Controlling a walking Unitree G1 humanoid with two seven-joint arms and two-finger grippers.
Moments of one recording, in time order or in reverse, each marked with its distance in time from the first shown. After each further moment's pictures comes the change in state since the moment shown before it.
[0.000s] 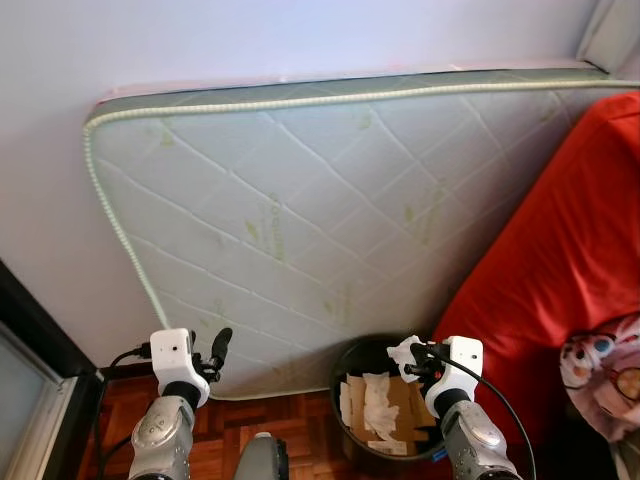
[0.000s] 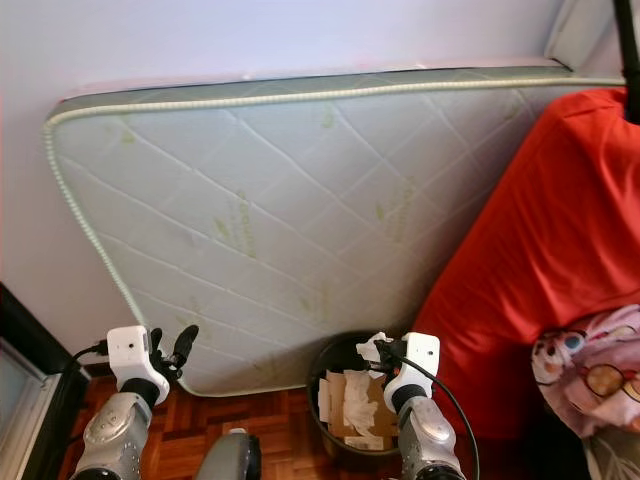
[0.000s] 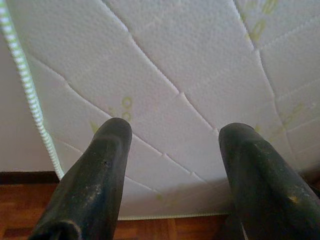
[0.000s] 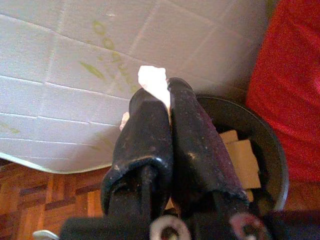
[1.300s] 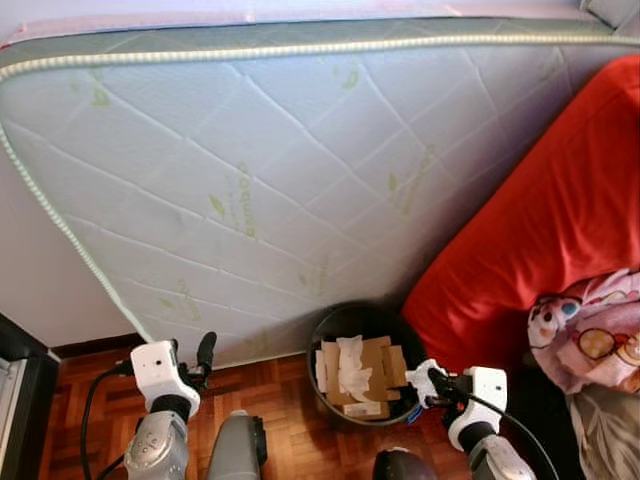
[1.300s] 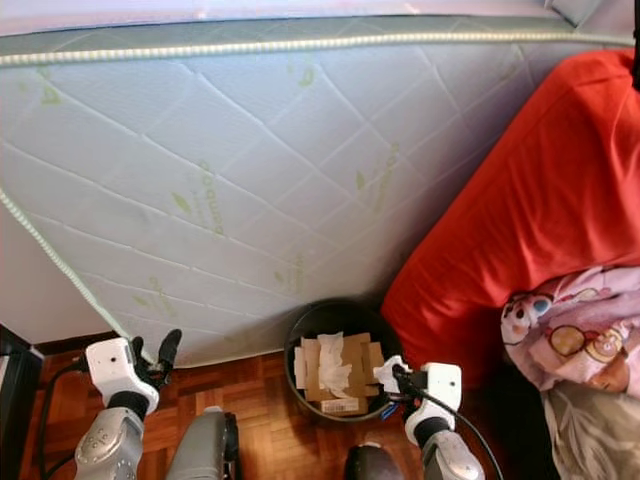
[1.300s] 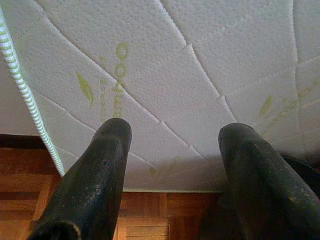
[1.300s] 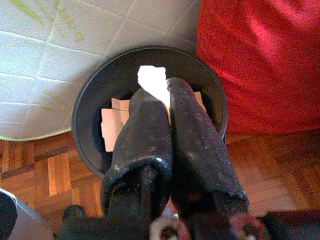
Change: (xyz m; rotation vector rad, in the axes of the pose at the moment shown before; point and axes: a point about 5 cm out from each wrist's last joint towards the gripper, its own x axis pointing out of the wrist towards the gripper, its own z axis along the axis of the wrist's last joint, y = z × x) left arm -0.019 0.006 0.001 -0.032 -0.068 0.097; right arm -0.032 -0.030 -0.021 -0.040 -0.005 0.032
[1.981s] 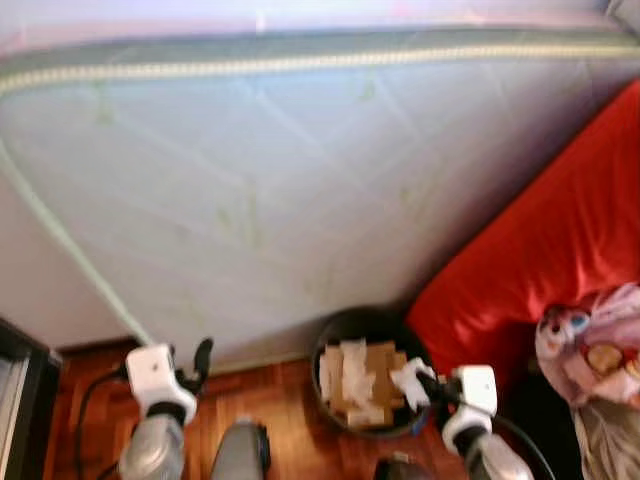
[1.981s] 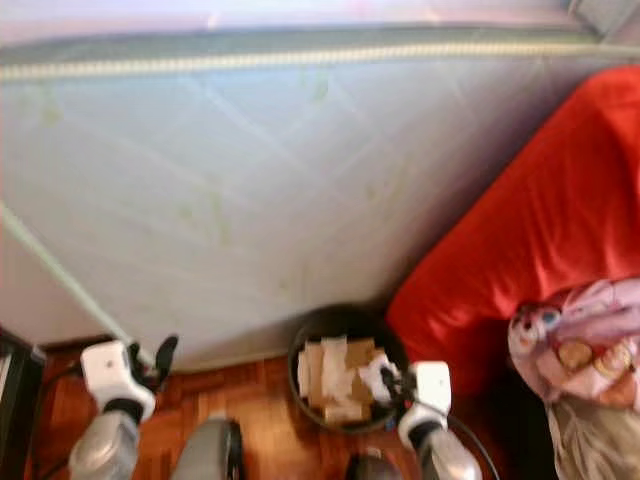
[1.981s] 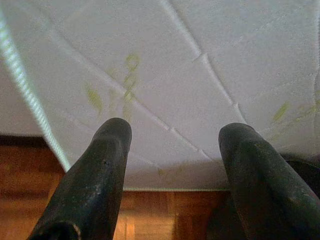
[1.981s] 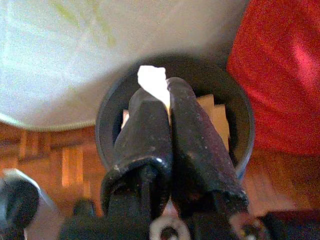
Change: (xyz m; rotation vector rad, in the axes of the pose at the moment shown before) left arm -0.005 0.006 -0.001 0.015 0.024 0.009; right arm 0.003 0.012 0.004 -0.063 -0.003 0.112
